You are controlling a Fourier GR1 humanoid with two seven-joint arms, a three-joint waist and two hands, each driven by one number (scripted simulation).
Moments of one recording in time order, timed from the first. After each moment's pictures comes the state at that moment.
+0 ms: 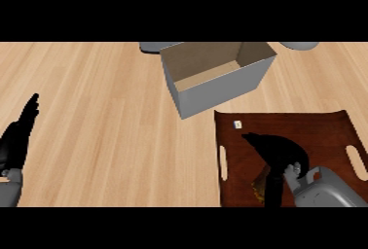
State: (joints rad) left arm -0.11 0.45 0.08 -1.31 -0.12 0.17 0.07; right arm -0.35 -0.49 0.57 -1.66 0.21 0.59 0.97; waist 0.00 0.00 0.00
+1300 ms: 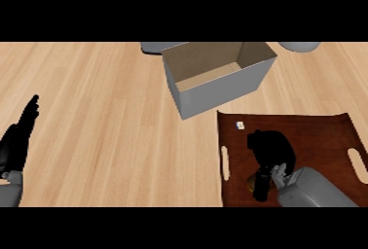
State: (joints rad) left arm -0.10 0.42 0.11 -1.33 -0.16 0.14 0.07; right arm -0.37 -0.46 0.66 -1.54 0.64 0.52 0.85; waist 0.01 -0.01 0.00
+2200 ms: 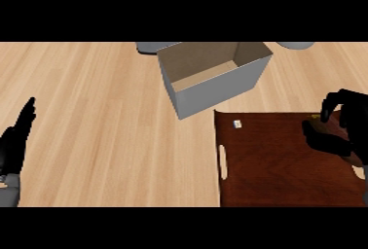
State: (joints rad) left arm -0.08 0.41 0.13 -1.34 -0.17 0.14 0.07; right arm -0.22 -0.68 0.24 -1.85 0.79 -0.02 0.64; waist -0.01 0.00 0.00
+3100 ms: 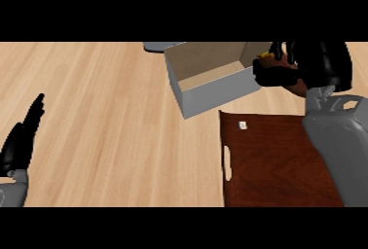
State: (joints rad) left arm -0.11 0.38 0.12 -1.35 -0.20 0.12 0.07; right arm -0.73 -0.36 0.17 -1.55 0.72 0.01 0.62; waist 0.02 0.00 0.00
